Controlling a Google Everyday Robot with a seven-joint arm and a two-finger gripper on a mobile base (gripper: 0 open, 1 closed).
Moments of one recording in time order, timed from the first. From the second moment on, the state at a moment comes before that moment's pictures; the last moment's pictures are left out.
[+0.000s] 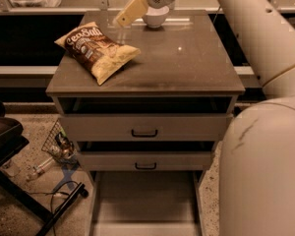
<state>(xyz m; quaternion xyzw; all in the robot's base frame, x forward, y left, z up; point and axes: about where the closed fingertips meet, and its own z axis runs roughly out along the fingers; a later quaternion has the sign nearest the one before) 0.779 0.033 0.997 -0.51 0.70 0.16 0.48</state>
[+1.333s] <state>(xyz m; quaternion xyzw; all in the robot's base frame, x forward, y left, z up) 0.795 0.156 0.886 -0.56 0.76 0.14 0.31</state>
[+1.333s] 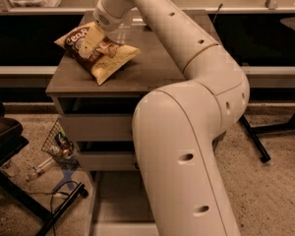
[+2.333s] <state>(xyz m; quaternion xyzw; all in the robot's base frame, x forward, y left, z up) 0.780 0.164 0.837 -0.54 0.78 0.18 0.24</state>
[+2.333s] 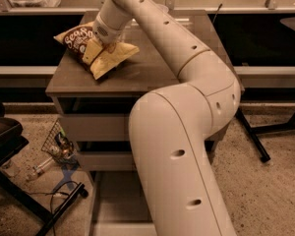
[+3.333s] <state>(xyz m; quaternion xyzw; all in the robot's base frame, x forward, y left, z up) 0.765 0.129 0.890 -0.53 0.78 0.17 0.27</state>
